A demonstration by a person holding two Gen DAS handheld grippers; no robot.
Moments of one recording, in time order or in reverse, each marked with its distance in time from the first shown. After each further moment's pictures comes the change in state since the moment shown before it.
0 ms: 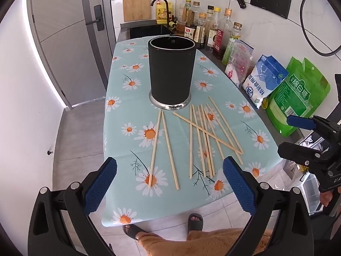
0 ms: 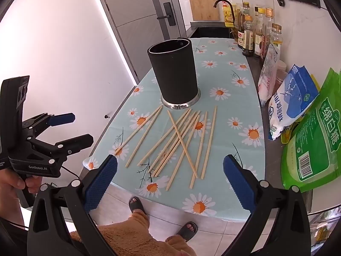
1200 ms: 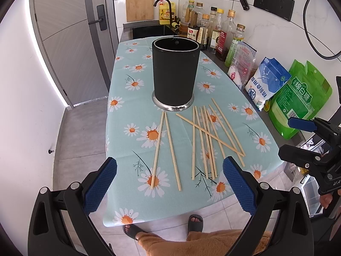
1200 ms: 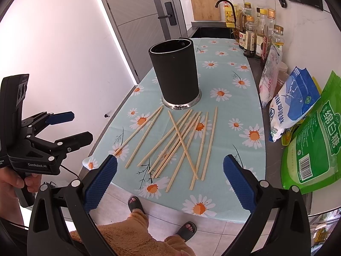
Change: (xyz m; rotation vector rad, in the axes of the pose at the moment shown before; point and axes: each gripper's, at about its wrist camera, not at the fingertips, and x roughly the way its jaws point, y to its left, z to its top) left arm 0.000 0.002 0.001 -0.017 -0.001 0.010; right arm 0.001 -0.001 0.003 -0.010 0.002 0.003
